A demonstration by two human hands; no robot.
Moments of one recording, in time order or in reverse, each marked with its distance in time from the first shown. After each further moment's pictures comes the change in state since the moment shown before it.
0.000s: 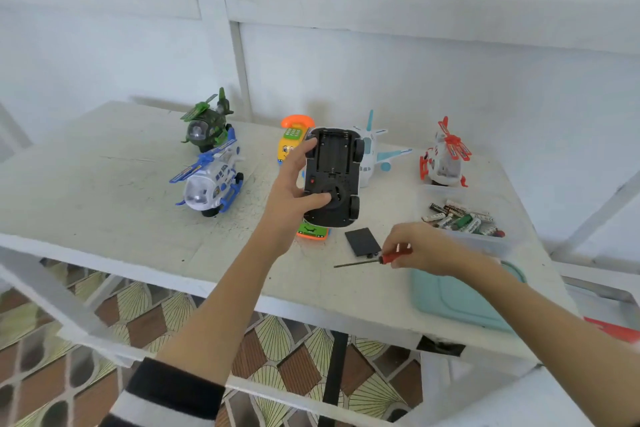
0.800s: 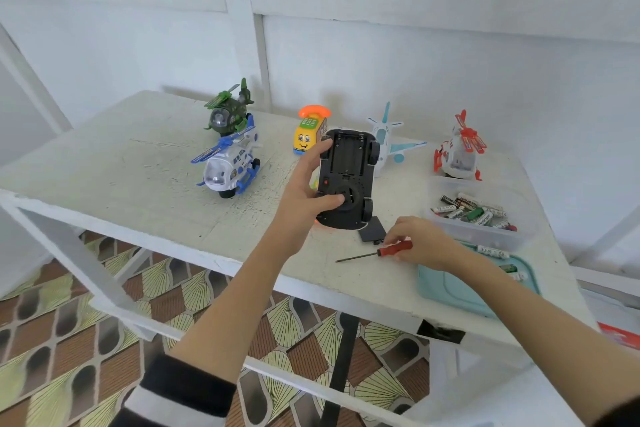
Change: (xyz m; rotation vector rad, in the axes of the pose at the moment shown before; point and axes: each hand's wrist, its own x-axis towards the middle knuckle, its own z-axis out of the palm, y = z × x) left_hand -0.029 0.001 0.018 0.027 0.037 -0.036; right_hand 0.004 0.010 0.020 -0.072 0.040 -0.005
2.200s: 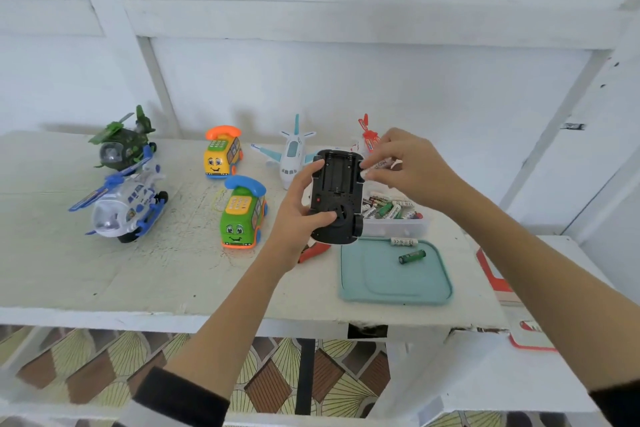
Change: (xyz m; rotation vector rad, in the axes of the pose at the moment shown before) left_hand 0.028 -0.035 0.100 -0.009 -0.167 -0.051; right_hand -0.073 0.001 -0.126 0.322 0.619 0.021
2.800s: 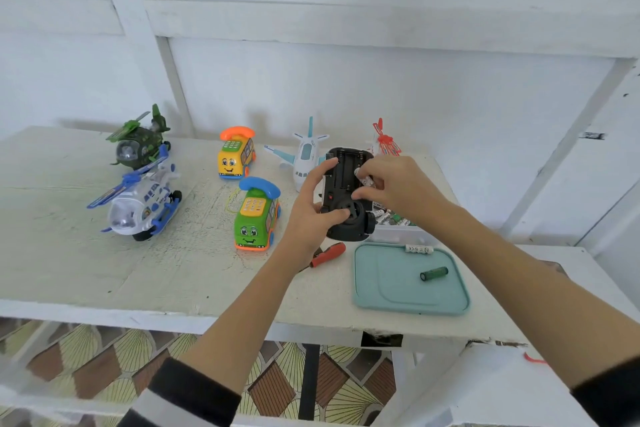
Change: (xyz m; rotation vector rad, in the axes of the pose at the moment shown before) left_hand 0.005 0.011 0.000 0.084 0.050 0.000; right_hand 0.018 0.009 0.040 -0.323 -0.033 -0.269
